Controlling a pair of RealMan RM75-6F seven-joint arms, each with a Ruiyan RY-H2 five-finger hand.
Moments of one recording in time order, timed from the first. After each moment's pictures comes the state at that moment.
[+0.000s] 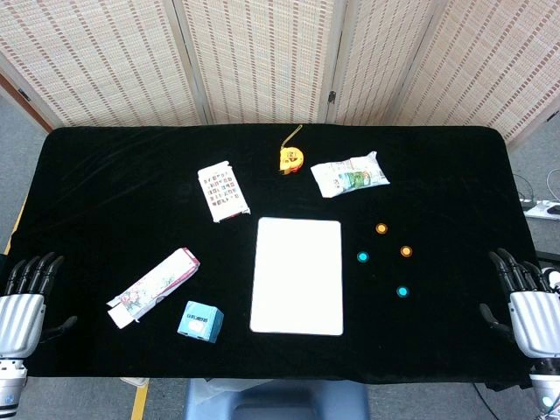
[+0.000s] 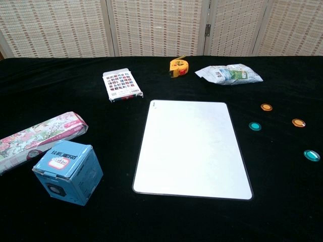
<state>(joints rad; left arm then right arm) -0.10 -1.14 -0.05 -1.64 1.50 1.51 0.16 0.03 -1.09 0.05 -1.64 -1.52 1.53 -0.07</state>
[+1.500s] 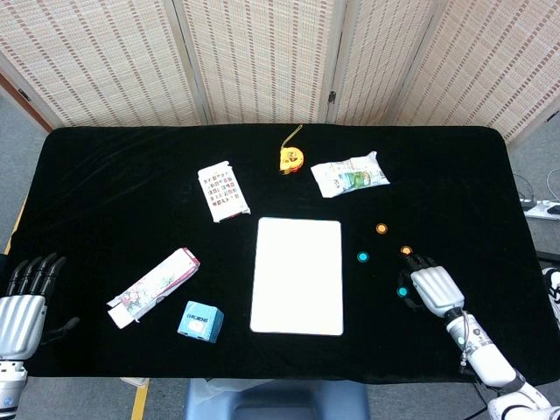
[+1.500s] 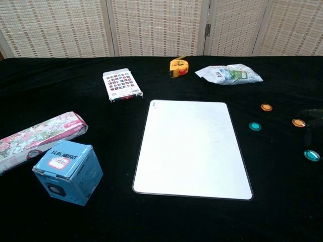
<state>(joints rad) -0.10 -1.13 -0.05 -1.67 1.51 1.51 0.15 0.38 -1.33 0.03 -1.36 -1.46 0.96 -0.02</state>
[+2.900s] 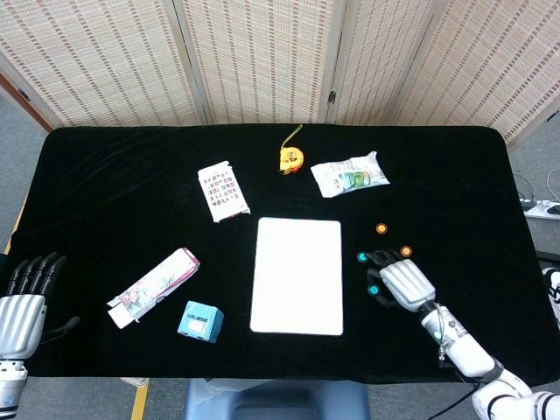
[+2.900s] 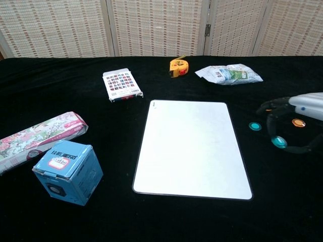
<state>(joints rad) -0.10 -1.13 -0.05 -1.66 1.51 1.51 0.14 0.50 -1.31 0.03 -1.51 -1.51 0.95 -0.05</state>
